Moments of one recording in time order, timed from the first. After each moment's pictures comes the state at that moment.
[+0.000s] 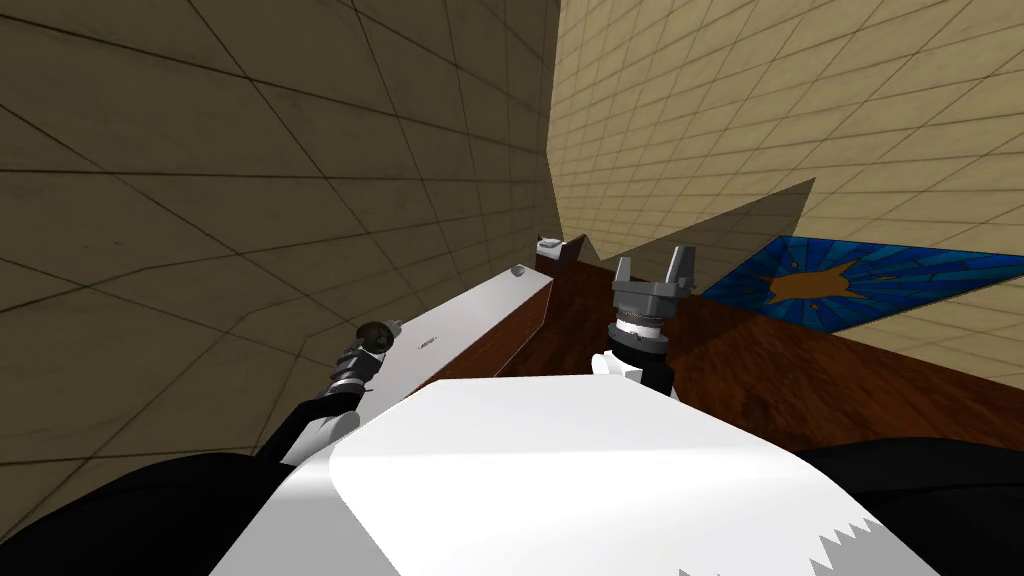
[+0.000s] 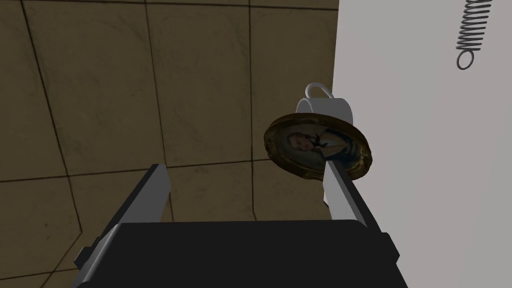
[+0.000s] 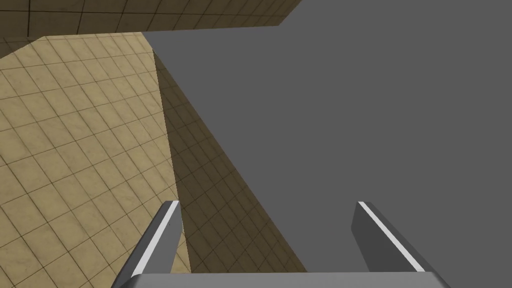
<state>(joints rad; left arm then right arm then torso) 0.69 0.40 0.43 -1.89 0.61 0.04 0.10 0.49 0.03 0.01 -2.37 -0.02 -0.63 -0.09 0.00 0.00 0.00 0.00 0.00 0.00</state>
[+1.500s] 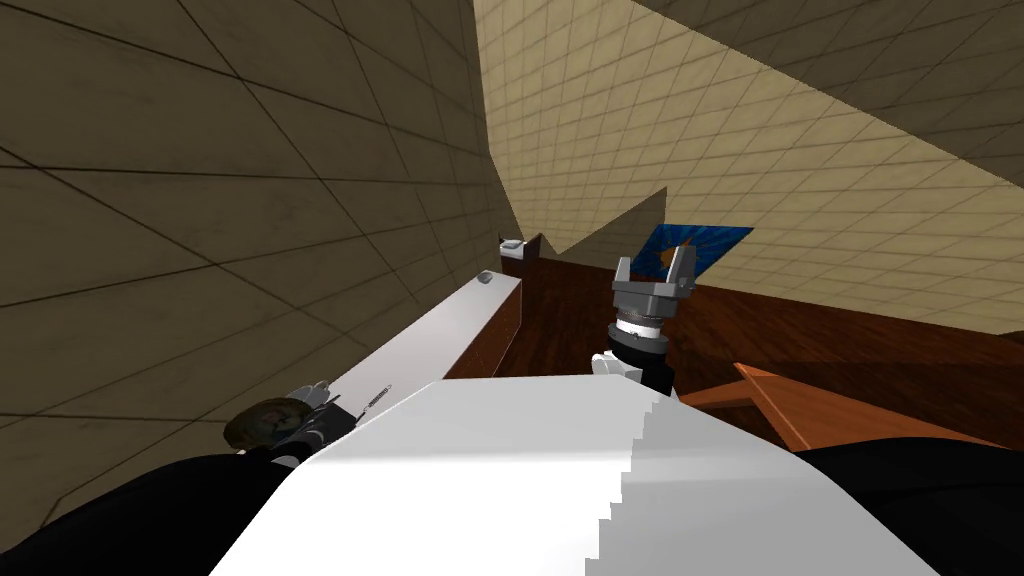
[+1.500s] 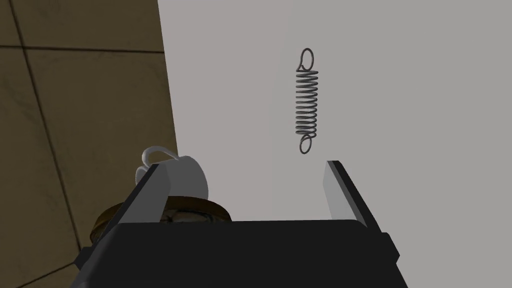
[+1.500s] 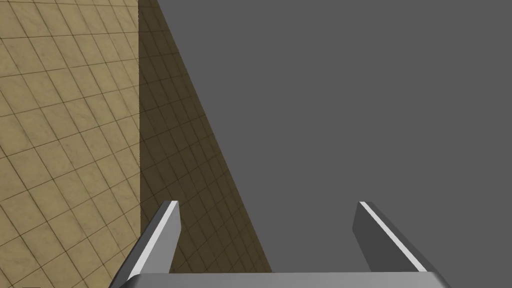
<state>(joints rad) 0.81 0.56 0.47 -1.63 0.95 0.40 0.20 0.49 0.03 0.01 -2.37 -0.02 -0.63 -0.09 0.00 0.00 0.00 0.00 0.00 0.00</state>
